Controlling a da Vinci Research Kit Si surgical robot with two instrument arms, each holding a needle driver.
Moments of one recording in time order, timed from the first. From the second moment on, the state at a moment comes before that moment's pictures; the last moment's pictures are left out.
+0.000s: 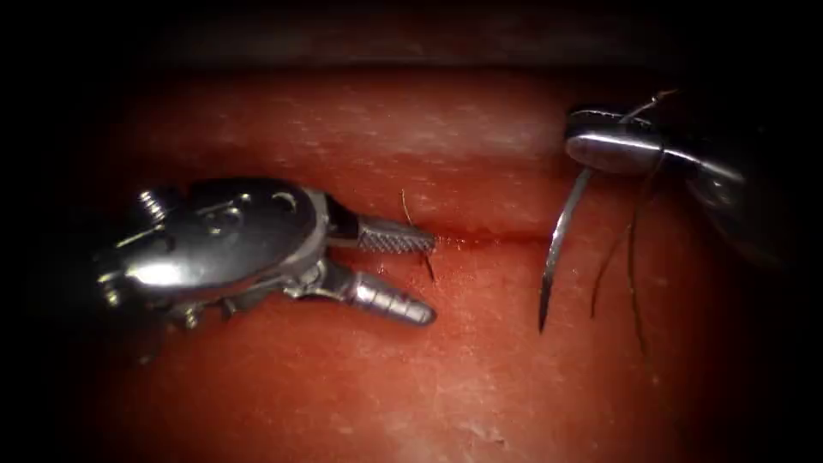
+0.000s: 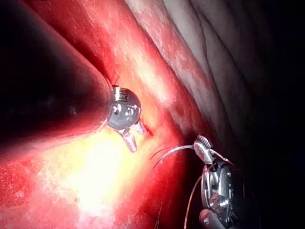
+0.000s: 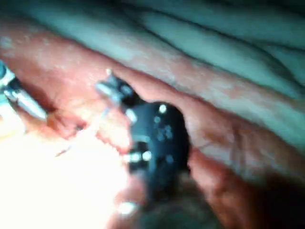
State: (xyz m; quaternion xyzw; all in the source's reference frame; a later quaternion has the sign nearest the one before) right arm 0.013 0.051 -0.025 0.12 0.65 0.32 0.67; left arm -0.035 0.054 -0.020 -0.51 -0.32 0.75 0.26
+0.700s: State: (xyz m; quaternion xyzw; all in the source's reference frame) right arm 0.016 0.051 -0.022 -0.14 0.68 0.08 0.72; left arm -0.041 0.052 -0.011 -0.42 -0.16 0.84 0.30
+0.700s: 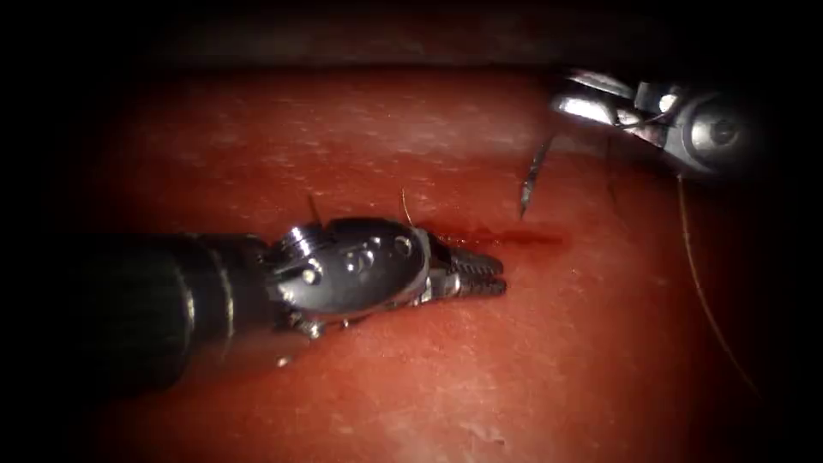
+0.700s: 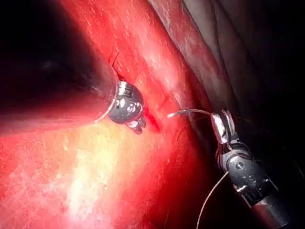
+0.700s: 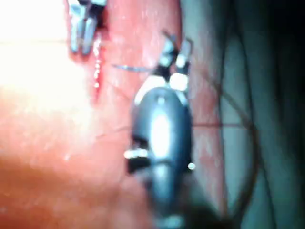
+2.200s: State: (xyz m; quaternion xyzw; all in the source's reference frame) right arm 0.018 0.046 -0.017 -0.20 0.65 0.00 0.74; left arm -0.040 0.050 -0.008 -0.40 -0.19 0.85 0.29
